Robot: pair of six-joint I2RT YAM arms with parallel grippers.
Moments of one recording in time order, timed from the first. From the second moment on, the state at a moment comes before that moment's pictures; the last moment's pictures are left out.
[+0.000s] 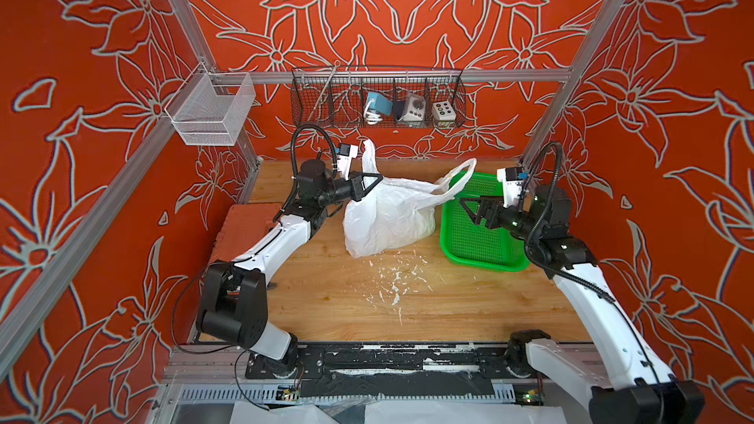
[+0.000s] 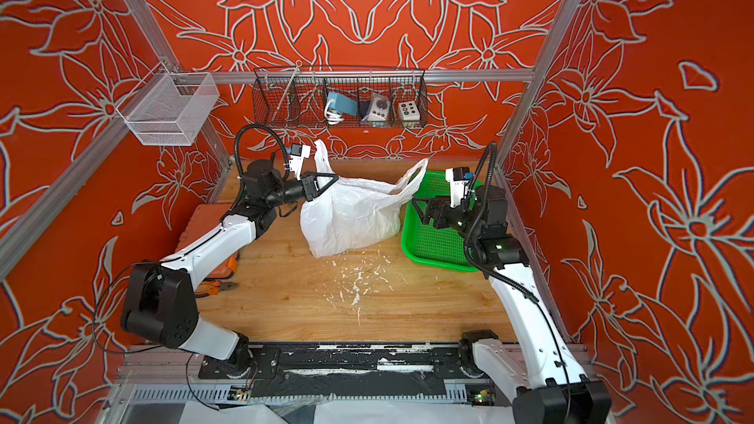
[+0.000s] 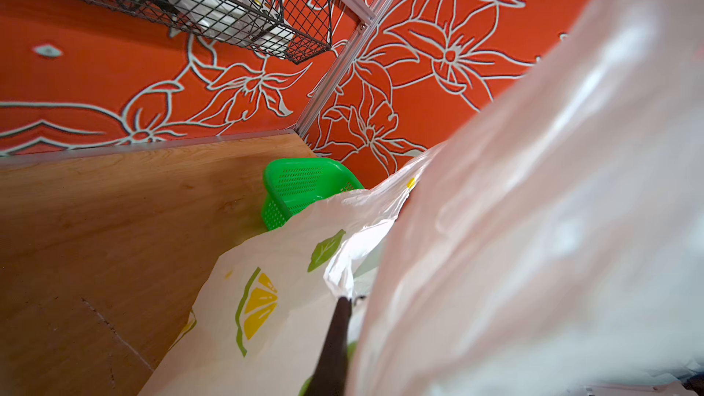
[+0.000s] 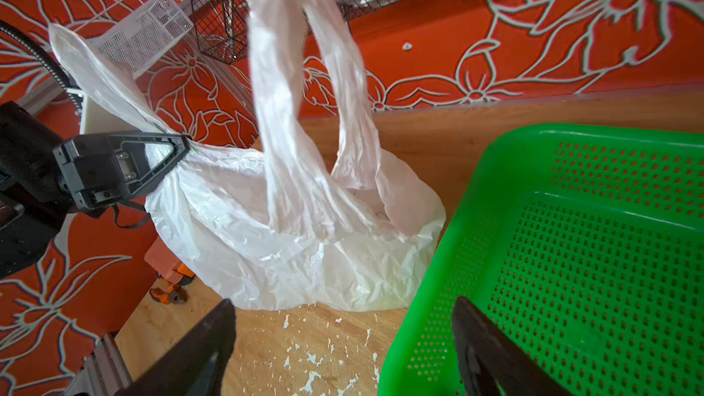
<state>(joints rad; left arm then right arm) -0.22 1.52 1.09 0.36 0.84 -0.57 0.12 1.01 0.91 -0.29 -0.57 0.28</state>
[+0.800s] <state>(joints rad) -0.20 1.62 1.14 0.40 1.01 -0.62 0.11 1.53 1.07 0.12 -0.85 0.38</state>
